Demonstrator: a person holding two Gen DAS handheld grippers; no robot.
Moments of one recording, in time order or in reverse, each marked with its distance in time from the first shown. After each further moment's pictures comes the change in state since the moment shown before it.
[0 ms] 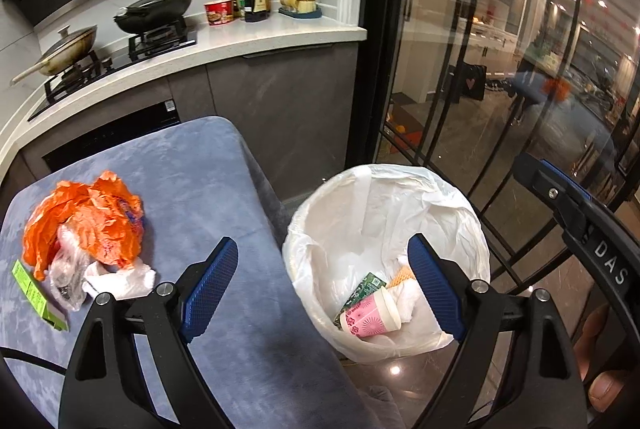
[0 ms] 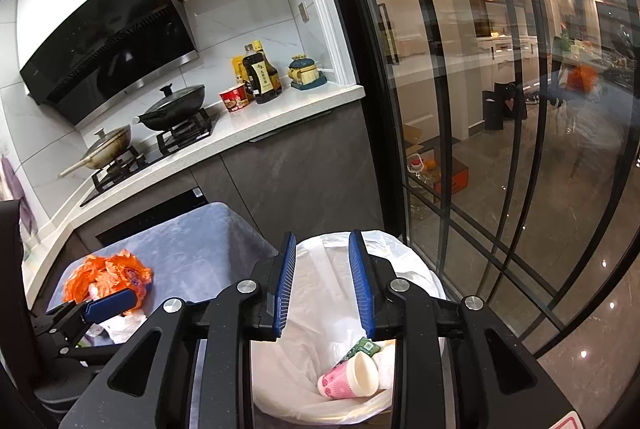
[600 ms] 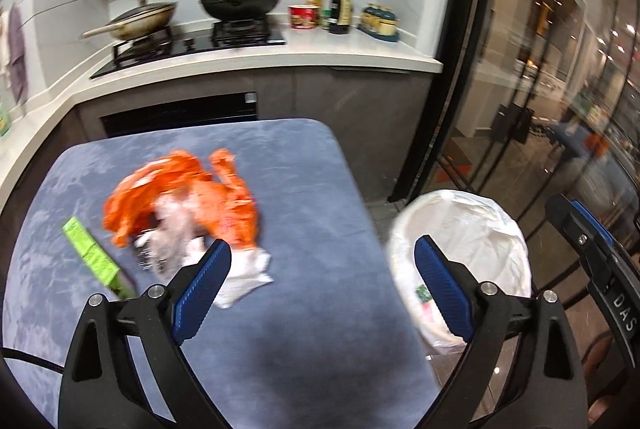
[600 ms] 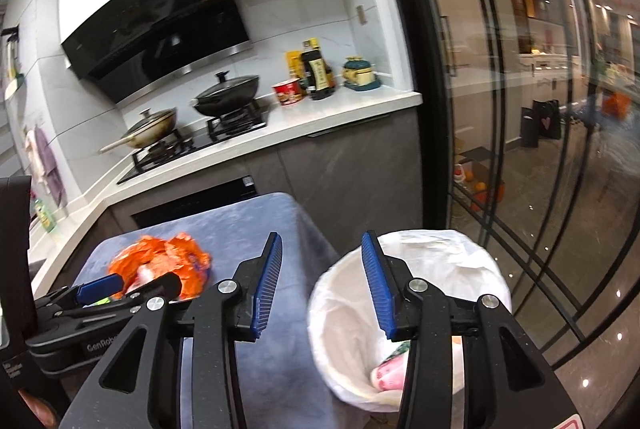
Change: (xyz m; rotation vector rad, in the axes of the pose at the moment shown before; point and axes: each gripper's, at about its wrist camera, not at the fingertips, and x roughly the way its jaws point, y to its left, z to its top) left arm -0.053 0.106 -0.014 -0.190 -0.048 0.141; right arm -0.020 0.085 -0.013 -0.099 0.002 0.117
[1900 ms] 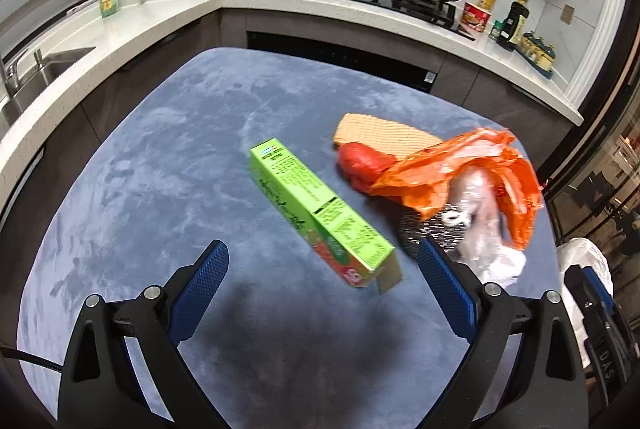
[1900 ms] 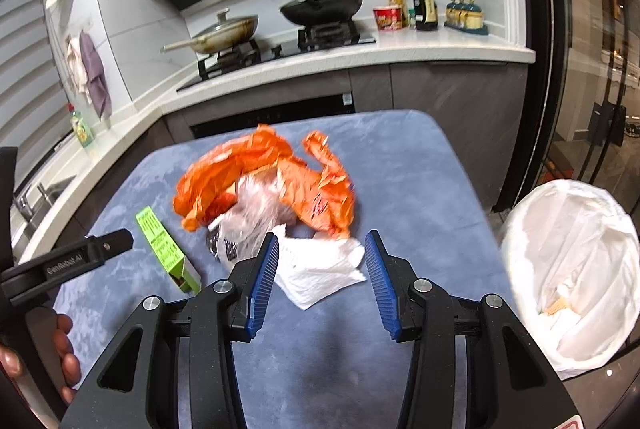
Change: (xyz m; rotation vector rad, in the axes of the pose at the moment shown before) left arm 0.009 0.242 -0.045 -0.349 0.102 0.265; right arm 0.092 0.182 -0.074 -0.159 0.244 0.160
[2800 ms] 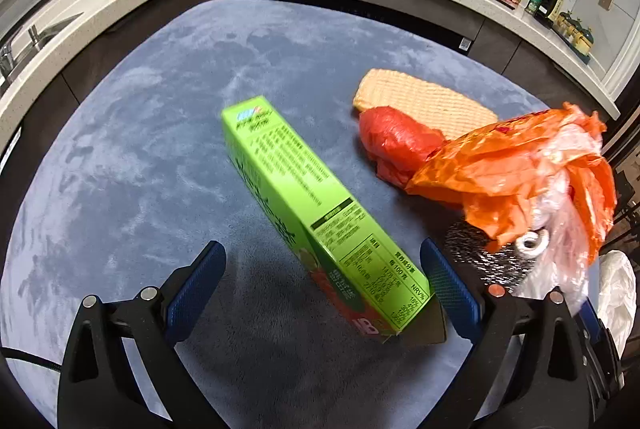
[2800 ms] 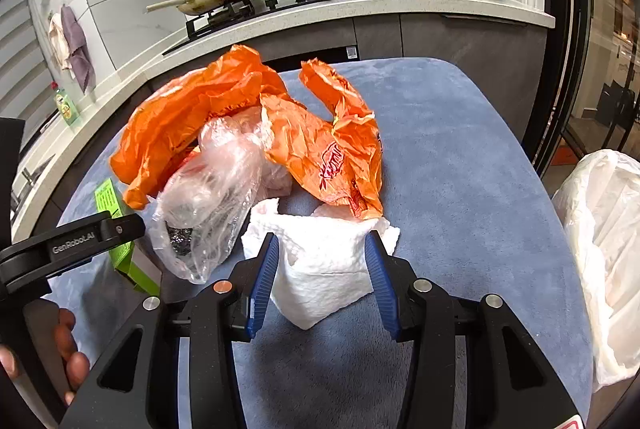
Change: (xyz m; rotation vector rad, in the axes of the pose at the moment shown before) left arm 0.085 -0.008 0.004 -0.037 0.127 0.077; right arm 0.082 0.004 -0.015 0.006 0.119 -0.001
